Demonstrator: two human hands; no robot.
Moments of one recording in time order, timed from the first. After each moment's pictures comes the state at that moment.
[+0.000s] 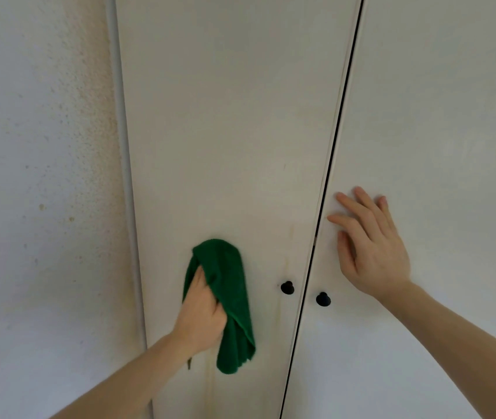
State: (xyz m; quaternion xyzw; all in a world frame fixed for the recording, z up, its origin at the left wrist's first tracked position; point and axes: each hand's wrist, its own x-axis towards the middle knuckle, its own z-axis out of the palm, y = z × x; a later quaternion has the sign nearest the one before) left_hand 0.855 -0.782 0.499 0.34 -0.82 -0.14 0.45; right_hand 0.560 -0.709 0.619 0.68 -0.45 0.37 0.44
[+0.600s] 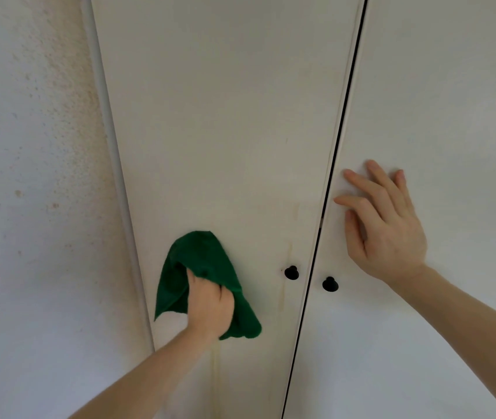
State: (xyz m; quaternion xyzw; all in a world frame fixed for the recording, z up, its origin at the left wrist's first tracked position) left_hand 0.829 -0.799 0.469 0.47 -0.70 -0.15 0.51; right_hand 0.554 -0.720 0.614 0.67 -0.43 0.38 0.48
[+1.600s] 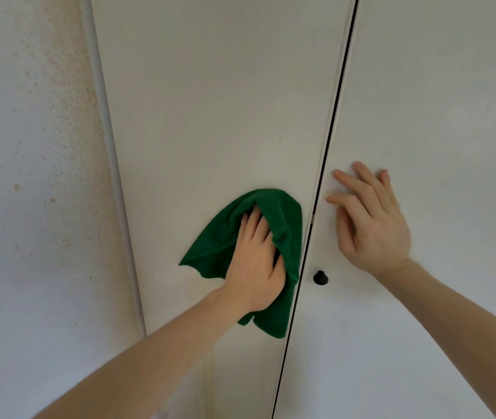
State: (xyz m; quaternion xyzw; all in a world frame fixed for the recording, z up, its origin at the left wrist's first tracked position) left_hand 0.771 -0.772 0.552 0.25 -0.86 0.00 0.45; right_hand 0.555 -0.716 0.615 0.67 -0.43 0.38 0.46
